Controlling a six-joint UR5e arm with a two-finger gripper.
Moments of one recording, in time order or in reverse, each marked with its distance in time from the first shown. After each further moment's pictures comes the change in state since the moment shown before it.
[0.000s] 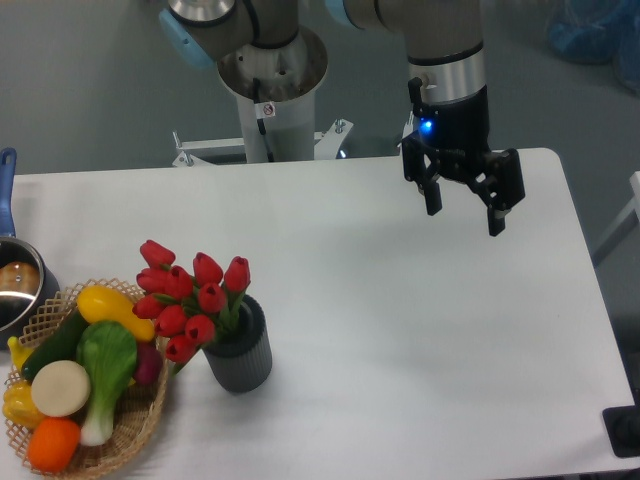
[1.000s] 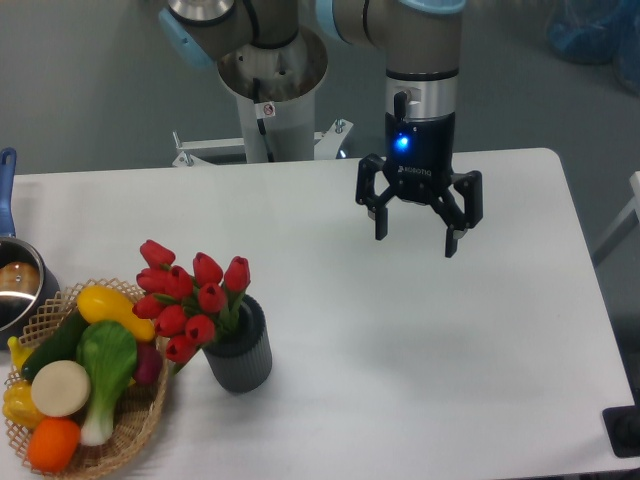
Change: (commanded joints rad) arm -0.023 0.000 -0.072 0.055 -0.251 -0.452
